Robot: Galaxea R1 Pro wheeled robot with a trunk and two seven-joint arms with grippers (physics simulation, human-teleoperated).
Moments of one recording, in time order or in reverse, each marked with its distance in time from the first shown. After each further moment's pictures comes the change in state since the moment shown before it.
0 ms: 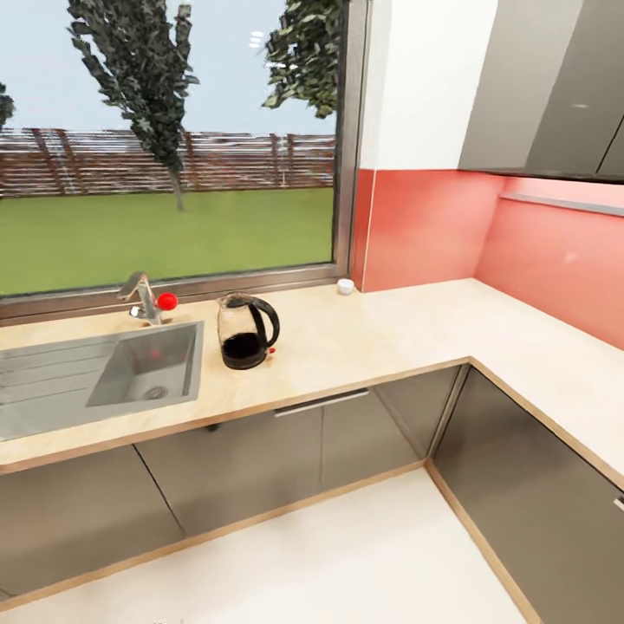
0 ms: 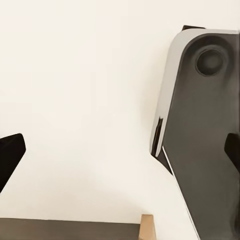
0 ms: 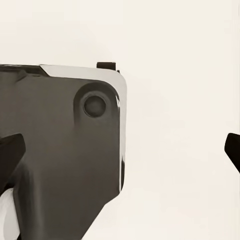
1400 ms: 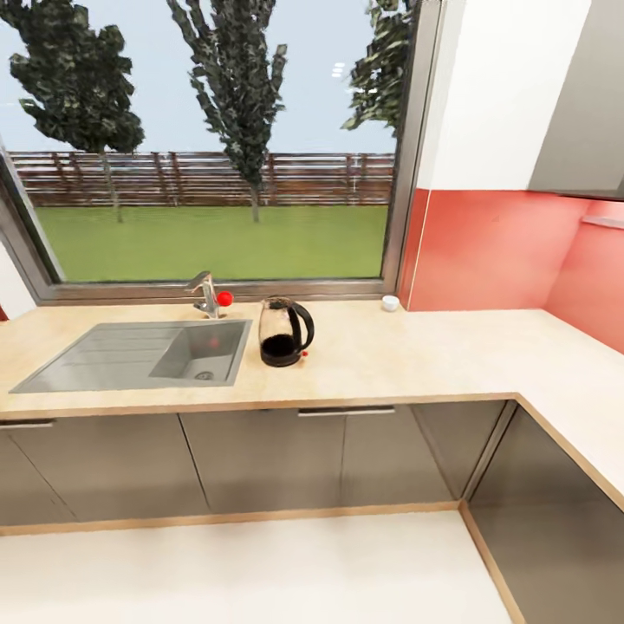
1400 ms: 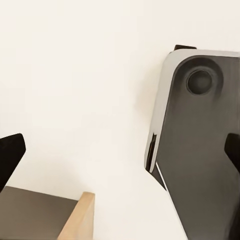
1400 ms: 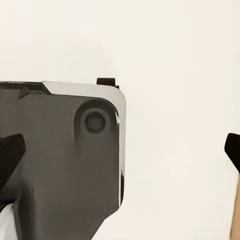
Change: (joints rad) left arm 0.000 -0.002 -0.001 -0.002 -0.001 -0.002 -0.010; right arm 0.000 0.000 0.001 0.000 0.000 0.000 -0.002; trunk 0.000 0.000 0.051
